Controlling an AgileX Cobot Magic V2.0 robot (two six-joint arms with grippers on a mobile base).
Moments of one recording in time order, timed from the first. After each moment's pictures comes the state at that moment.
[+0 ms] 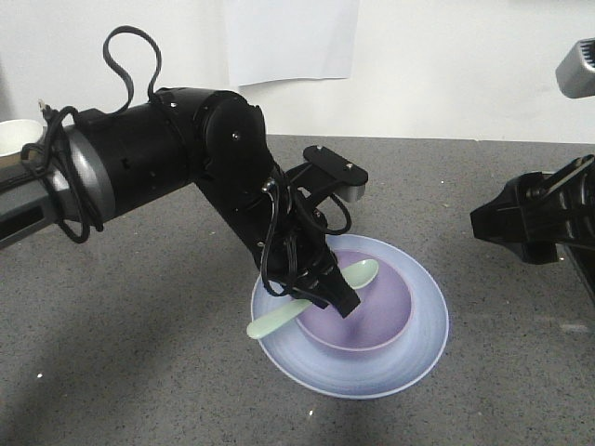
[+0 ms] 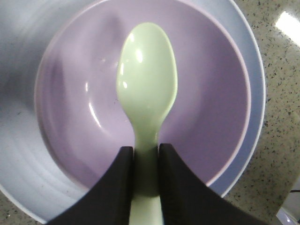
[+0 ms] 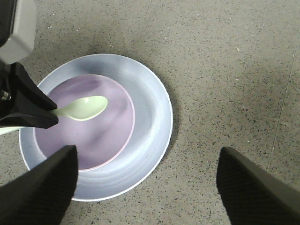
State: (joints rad) left arm -0.69 1.87 -1.66 -0.29 1.11 0.27; right arm 0.32 1.07 -1.19 0.02 1.01 0.04
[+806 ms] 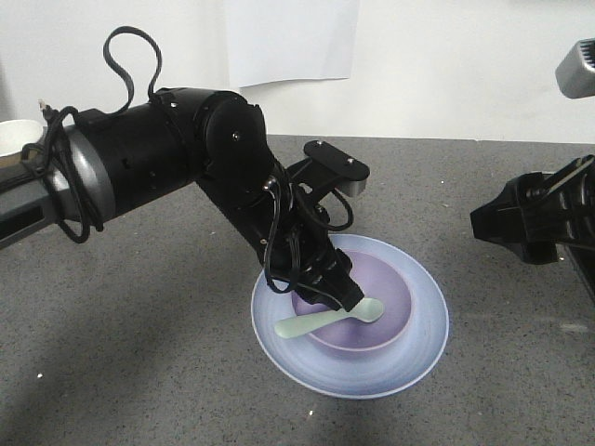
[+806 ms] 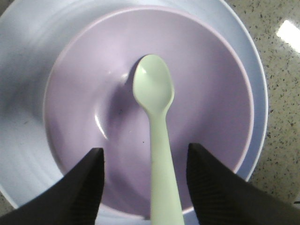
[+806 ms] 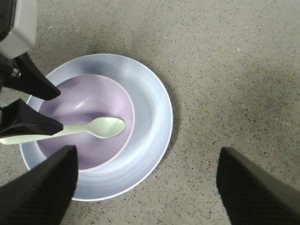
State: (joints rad) left arm -0.69 1.87 -1.66 -0.29 1.08 0.27; right arm 0.32 1.07 -1.19 0.02 1.01 0.04
